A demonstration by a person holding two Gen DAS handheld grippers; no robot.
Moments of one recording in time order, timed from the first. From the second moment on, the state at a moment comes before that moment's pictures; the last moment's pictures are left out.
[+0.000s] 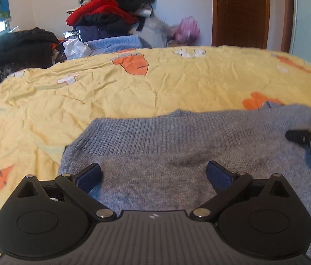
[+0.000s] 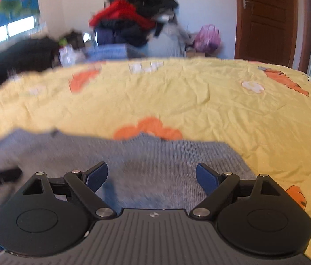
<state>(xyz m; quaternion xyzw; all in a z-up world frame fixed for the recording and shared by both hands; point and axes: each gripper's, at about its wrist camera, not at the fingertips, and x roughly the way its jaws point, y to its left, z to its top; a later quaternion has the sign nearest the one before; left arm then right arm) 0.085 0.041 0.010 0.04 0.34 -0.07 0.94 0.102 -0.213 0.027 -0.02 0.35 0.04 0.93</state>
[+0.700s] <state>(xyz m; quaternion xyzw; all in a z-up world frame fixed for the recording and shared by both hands) 0.086 0.050 0.009 0.02 0.35 -0.07 0.94 0.076 -0.149 0.026 -0.03 0.34 0.11 0.93</state>
